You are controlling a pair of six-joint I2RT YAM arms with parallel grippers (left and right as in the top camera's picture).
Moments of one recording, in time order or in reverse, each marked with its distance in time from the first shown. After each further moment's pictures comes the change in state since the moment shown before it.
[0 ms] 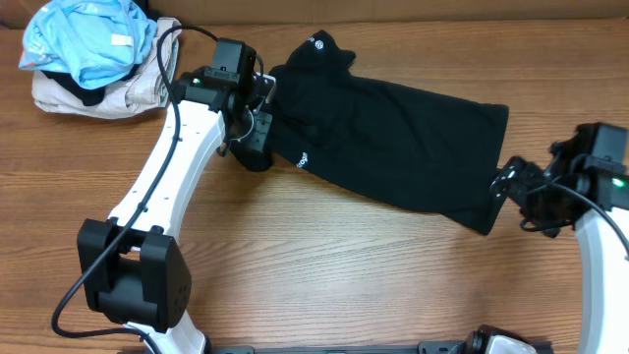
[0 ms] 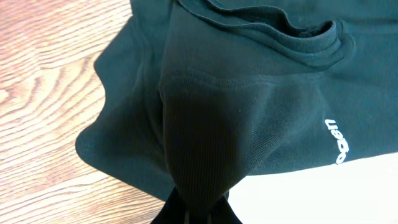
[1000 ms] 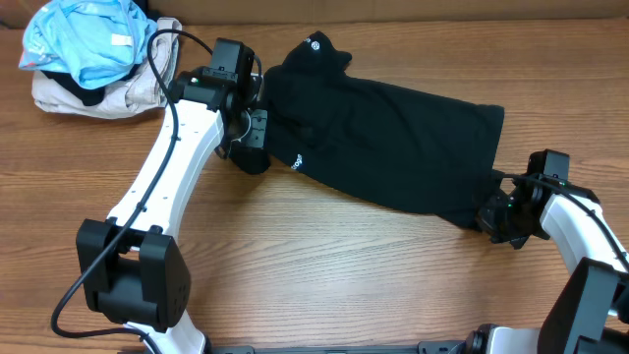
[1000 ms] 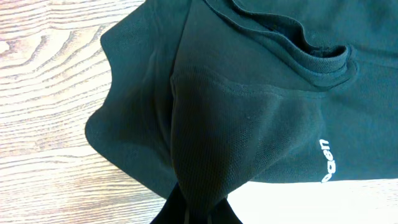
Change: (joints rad) left arm 0.006 0.000 0.001 -0.026 -0.021 -0.182; right arm 0.000 0.247 -0.272 0.352 -0.003 0.059
